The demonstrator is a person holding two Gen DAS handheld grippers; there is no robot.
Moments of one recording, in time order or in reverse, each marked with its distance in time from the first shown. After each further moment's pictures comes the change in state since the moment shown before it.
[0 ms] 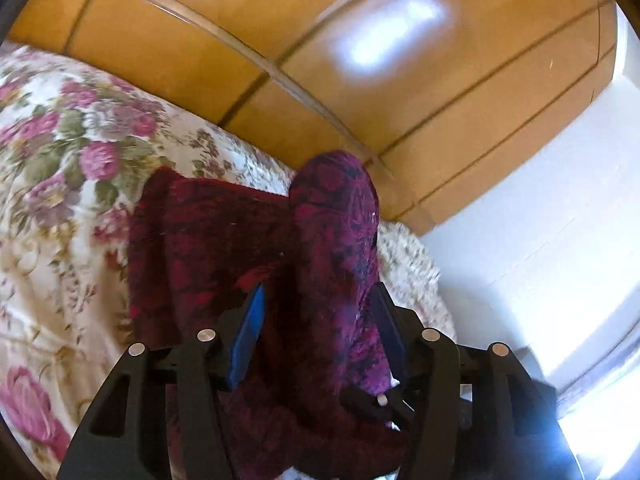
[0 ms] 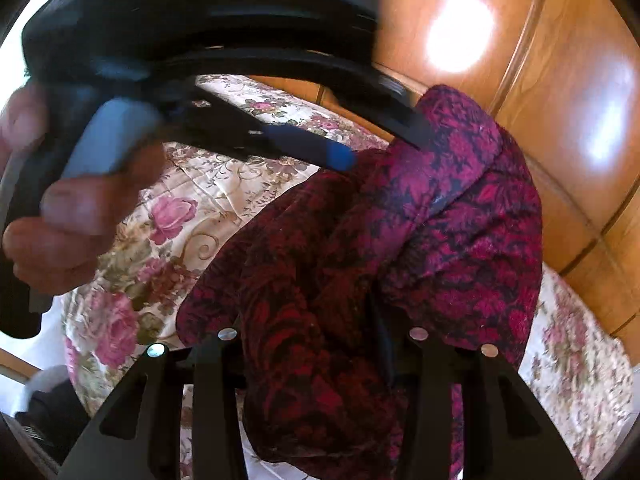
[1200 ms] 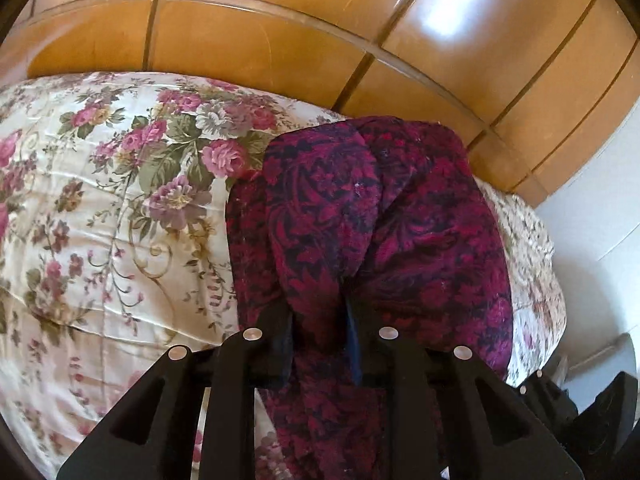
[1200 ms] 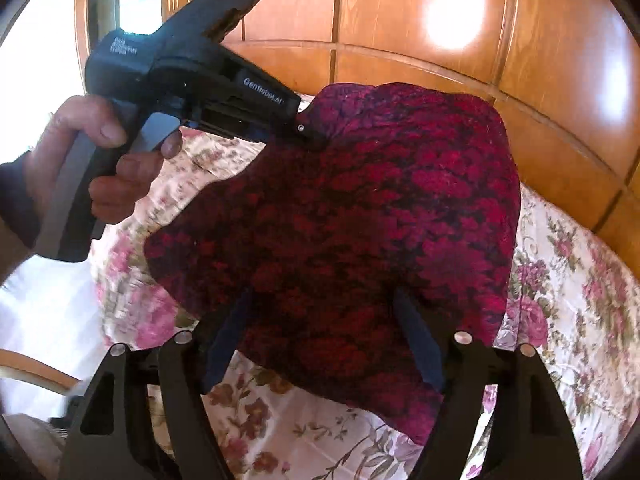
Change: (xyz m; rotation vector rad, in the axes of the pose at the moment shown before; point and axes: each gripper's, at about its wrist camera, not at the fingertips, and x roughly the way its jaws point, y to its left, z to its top) left arm -0.017 0.038 -0.003 0.055 0.046 0.449; right arm 0.029 -0.031 -0.047 0.146 0.007 0.148
